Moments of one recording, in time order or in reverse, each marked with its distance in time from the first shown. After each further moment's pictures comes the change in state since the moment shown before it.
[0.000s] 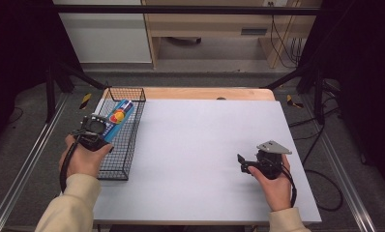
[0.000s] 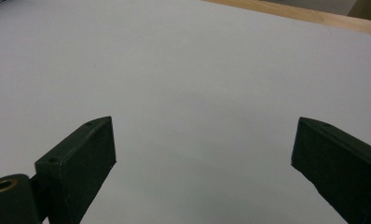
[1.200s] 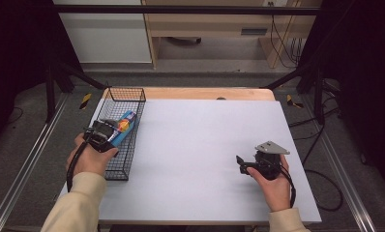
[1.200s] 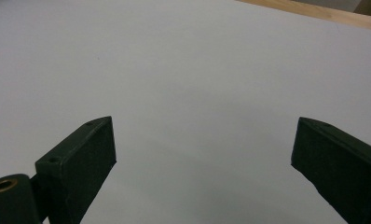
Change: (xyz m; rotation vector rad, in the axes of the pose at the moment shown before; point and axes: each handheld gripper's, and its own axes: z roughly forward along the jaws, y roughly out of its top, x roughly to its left) left arm -0.015 0.007 0.021 0.111 -0.008 0.066; right arm 0.003 -0.001 0.002 0.019 0.008 -0.016
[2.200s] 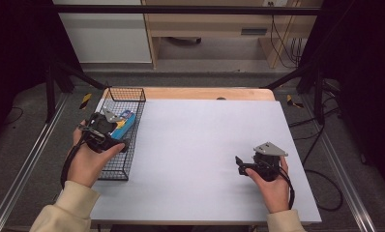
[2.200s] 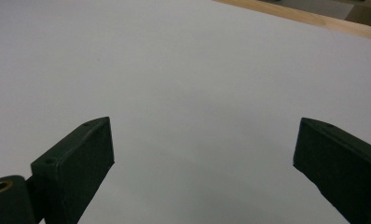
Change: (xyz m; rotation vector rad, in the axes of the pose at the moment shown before) left arm -0.014 -0.009 -0.069 -0.469 -0.089 0.107; right arm 0.006 -0.001 -0.002 -0.013 -0.021 -0.019
